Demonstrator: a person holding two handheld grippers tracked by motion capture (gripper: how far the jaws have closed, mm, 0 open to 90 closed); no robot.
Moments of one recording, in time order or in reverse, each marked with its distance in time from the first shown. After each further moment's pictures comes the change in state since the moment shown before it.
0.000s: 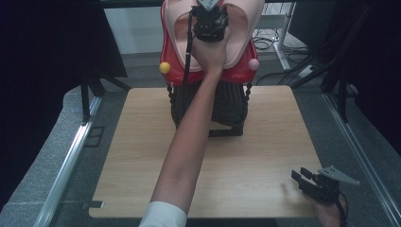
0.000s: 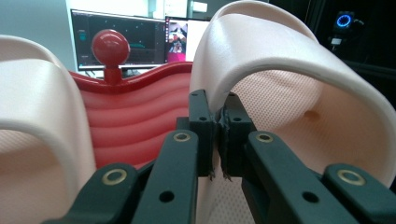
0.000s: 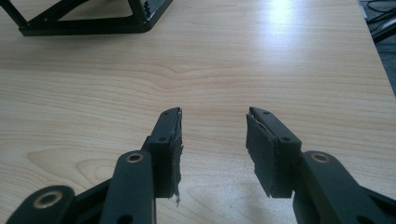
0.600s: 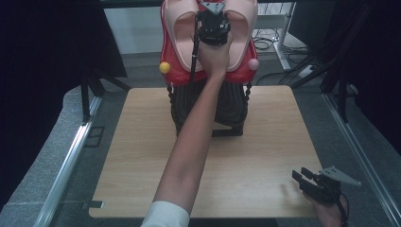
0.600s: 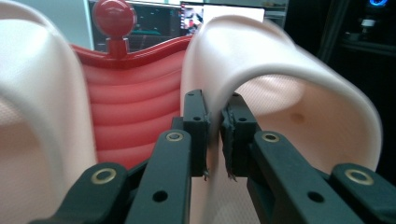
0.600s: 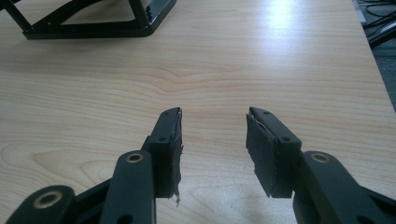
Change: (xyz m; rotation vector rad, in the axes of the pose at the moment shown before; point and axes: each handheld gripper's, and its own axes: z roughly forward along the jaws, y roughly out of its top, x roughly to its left) left arm 0.001 -0.014 0.010 0.030 0.059 -0.003; right arm 0.001 0.002 -0.005 -0.012 0.001 -0.002
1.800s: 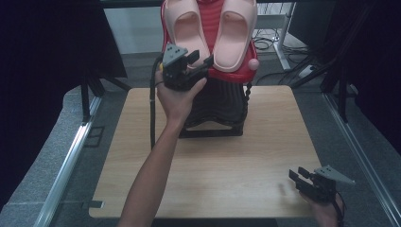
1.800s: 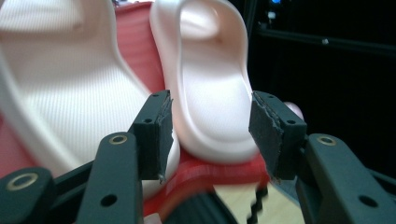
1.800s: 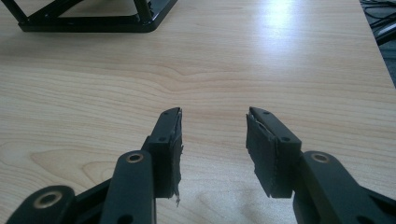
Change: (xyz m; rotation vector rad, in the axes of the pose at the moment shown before) left arm 0.053 -0.062 -0.139 0.020 -0.314 0.034; right arm 0.010 0.002 0.006 0.016 -0.011 -0.029
